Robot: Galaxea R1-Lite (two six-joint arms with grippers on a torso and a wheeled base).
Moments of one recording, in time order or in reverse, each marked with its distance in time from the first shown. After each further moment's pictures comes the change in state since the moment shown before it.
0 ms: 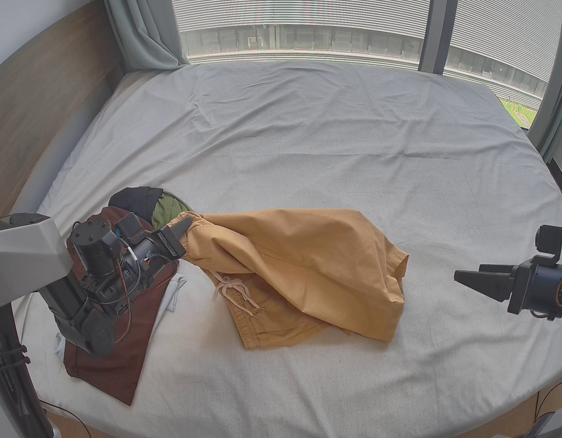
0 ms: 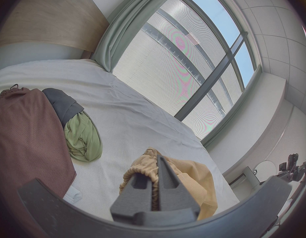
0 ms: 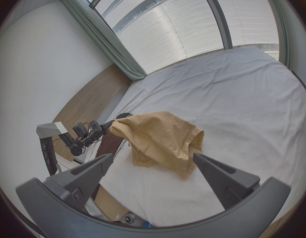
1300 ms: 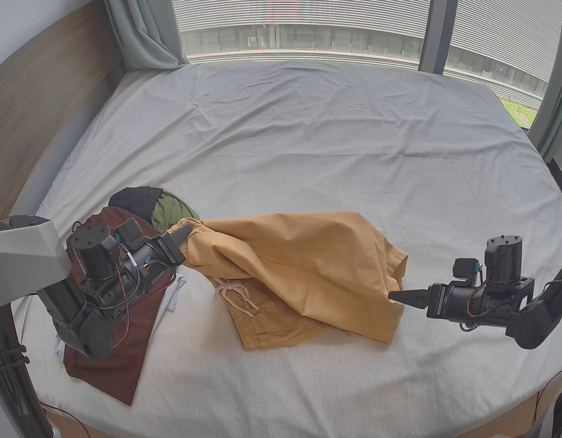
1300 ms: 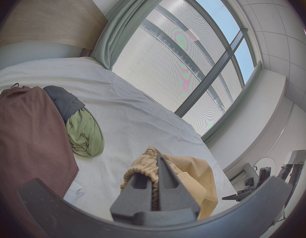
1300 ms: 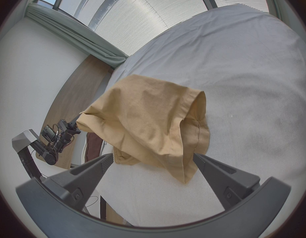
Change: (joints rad) left arm 0.001 -0.004 0.034 0.000 -0.019 0.020; right arm -0.042 0.684 0.077 -0.593 0.093 0.151
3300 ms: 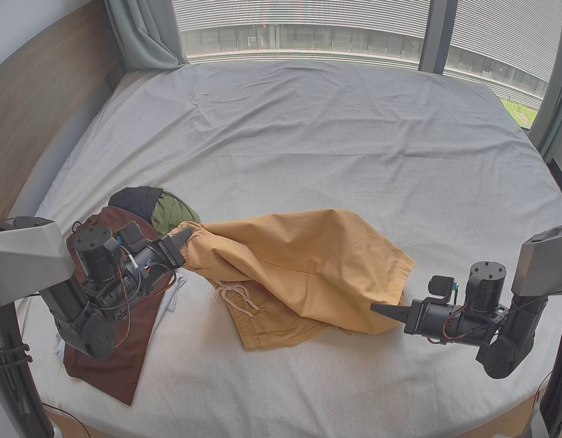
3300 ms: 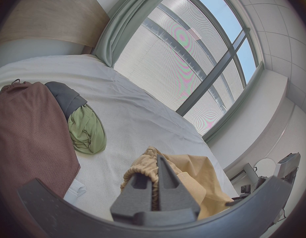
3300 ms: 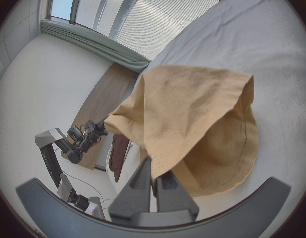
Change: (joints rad) left arm 0.010 0.024 -0.006 0.000 -0.008 -0.008; right arm 0.077 0.294 0.117 -0.637 0.166 0.168
